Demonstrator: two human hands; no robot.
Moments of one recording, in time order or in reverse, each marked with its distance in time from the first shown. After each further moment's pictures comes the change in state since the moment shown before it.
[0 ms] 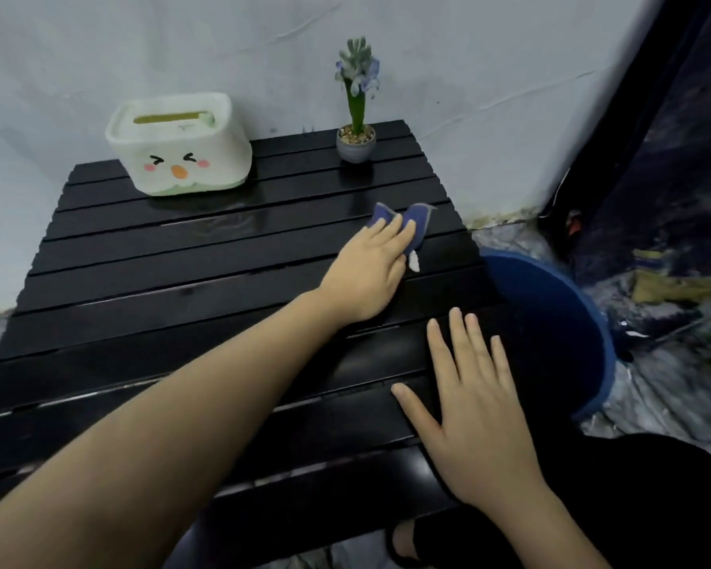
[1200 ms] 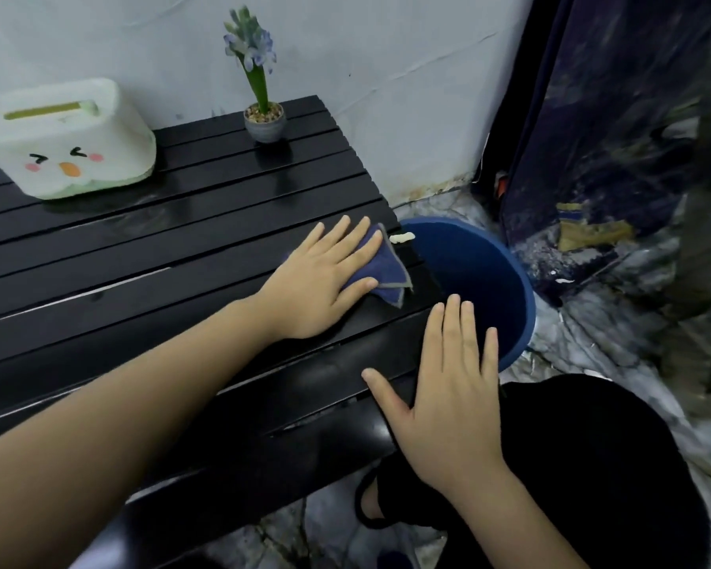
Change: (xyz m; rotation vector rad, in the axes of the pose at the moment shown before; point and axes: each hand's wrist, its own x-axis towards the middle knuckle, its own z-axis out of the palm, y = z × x) left_hand -0.026 0.038 0.010 0.196 -0.196 0.250; right_hand -0.042 0.022 -0.004 -0.083 0.083 0.296
